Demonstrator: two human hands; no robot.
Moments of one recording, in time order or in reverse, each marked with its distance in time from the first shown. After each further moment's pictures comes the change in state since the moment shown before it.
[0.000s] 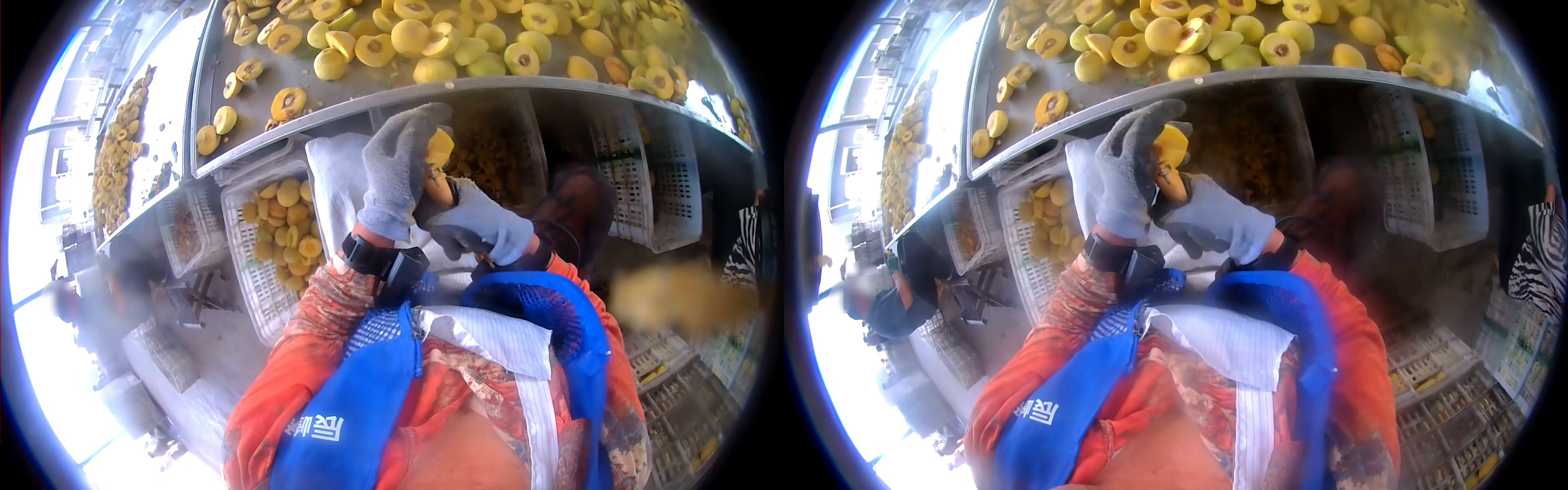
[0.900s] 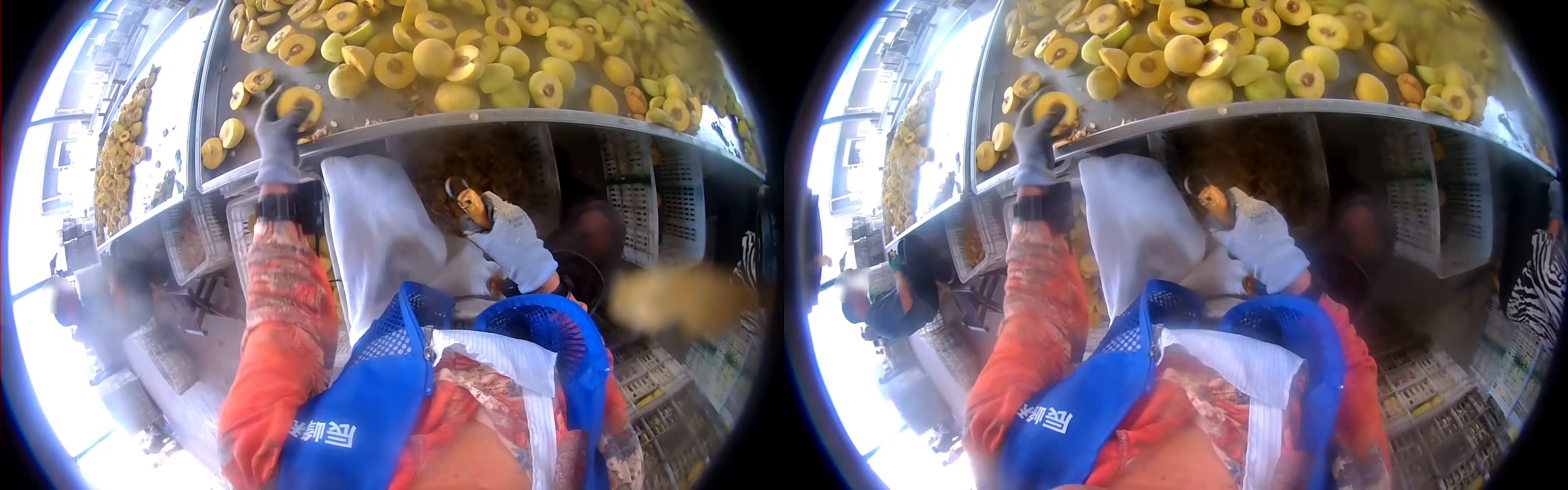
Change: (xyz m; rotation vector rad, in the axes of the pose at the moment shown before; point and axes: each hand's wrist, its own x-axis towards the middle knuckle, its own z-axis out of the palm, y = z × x) left_hand 0.145 -0.056 -0.204 0.389 0.102 0.048; right_hand 0.025 0.034 -0.038 -0.952 0.523 -0.217
